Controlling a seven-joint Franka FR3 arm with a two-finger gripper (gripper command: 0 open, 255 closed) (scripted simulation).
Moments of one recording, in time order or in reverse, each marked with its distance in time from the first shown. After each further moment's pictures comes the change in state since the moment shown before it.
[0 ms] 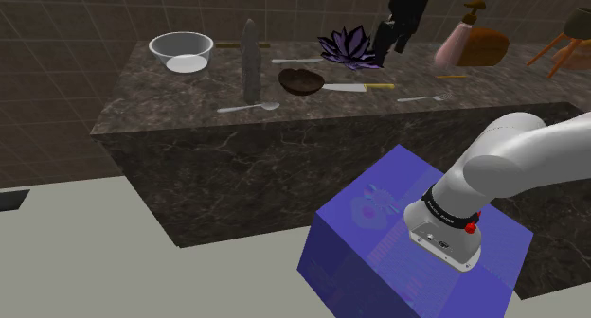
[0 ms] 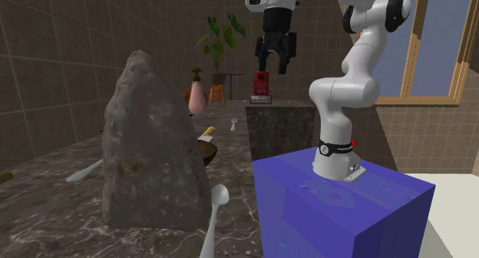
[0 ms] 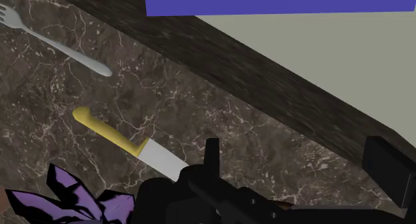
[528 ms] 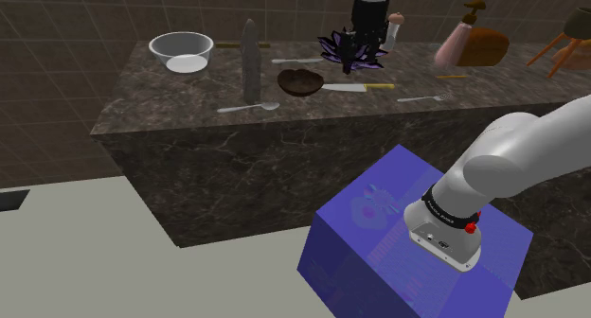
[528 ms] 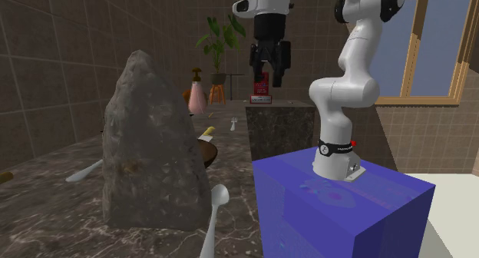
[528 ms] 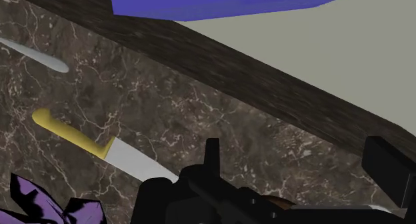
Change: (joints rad) arm 0.001 0.226 0.085 0.090 0.049 0.069 0.161
